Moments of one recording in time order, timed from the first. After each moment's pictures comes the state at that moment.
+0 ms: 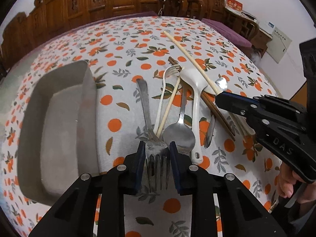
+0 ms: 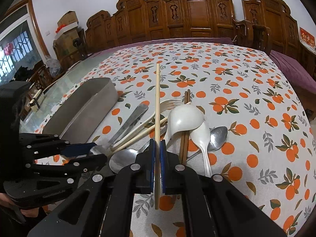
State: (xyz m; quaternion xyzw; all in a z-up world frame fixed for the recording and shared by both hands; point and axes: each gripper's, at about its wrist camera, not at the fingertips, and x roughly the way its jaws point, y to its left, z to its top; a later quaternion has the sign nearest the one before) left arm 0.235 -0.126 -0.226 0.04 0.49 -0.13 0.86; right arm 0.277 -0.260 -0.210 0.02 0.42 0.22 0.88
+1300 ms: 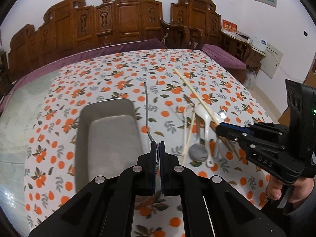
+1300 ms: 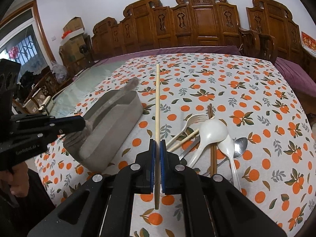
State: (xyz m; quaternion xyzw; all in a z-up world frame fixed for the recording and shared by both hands) left arm 0.218 -0.048 -0.150 0.03 0.42 -0.14 0.90; right arm 0.257 -0.217 -0.175 0.03 0.39 0.23 0.89
